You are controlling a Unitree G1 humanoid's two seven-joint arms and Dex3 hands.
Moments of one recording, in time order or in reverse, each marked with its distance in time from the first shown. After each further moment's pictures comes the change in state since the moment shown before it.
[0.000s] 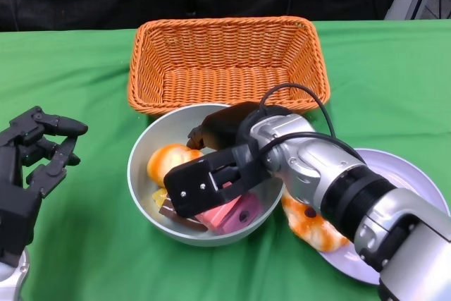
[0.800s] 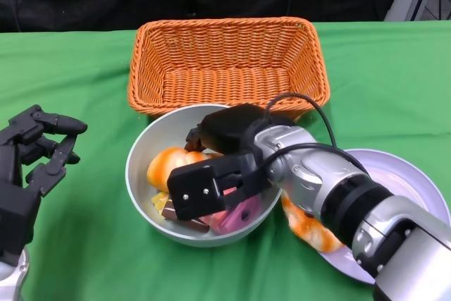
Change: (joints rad) left arm 0.000 0.000 0.000 -0.007 -0.007 0.000 -0.001; right arm 0.032 0.018 -0.078 0.069 0.067 -0.083 -0.169
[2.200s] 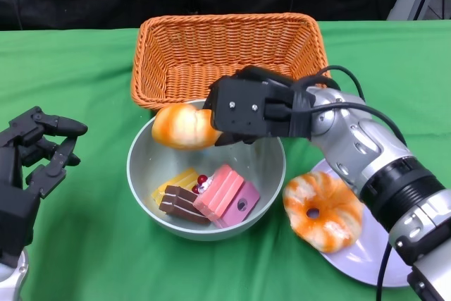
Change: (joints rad) left arm 0.000 0.001 0.000 0.014 -0.004 -0.009 -0.009; right arm 0.056 -0.140 -0.253 -0.297 0.259 0.111 0.247
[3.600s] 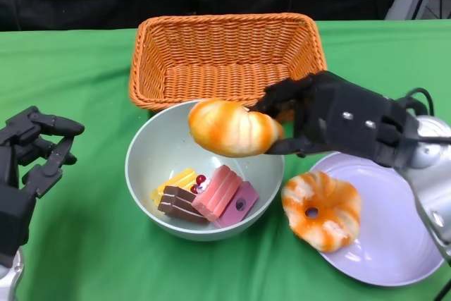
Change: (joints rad) left arm -0.002 0.016 0.000 0.007 -0.008 -0.001 -0.024; right arm 0.436 -0.232 -0.190 -0.778 0.189 0.163 0.137
